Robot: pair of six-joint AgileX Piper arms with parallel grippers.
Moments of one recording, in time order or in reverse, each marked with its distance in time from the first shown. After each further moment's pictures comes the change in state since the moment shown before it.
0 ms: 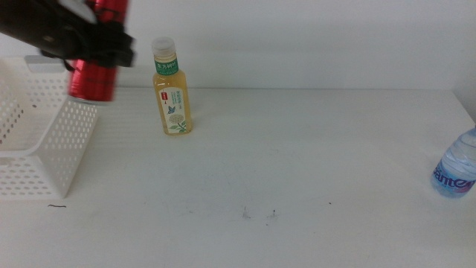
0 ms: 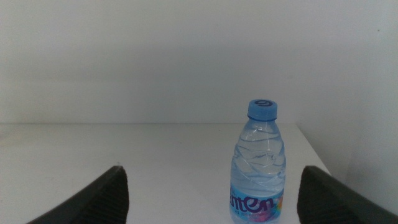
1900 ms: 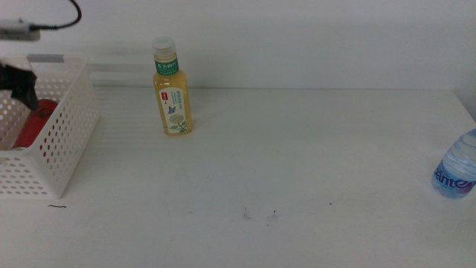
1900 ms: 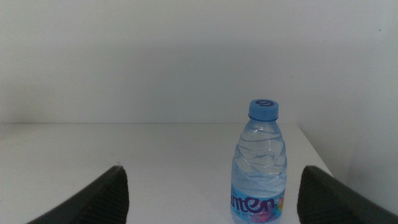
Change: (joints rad) left arm 0.457 0.578 -0.427 0.076 0.273 0.100; right arm 0.000 0.000 0.000 0.000 0.000 0.000
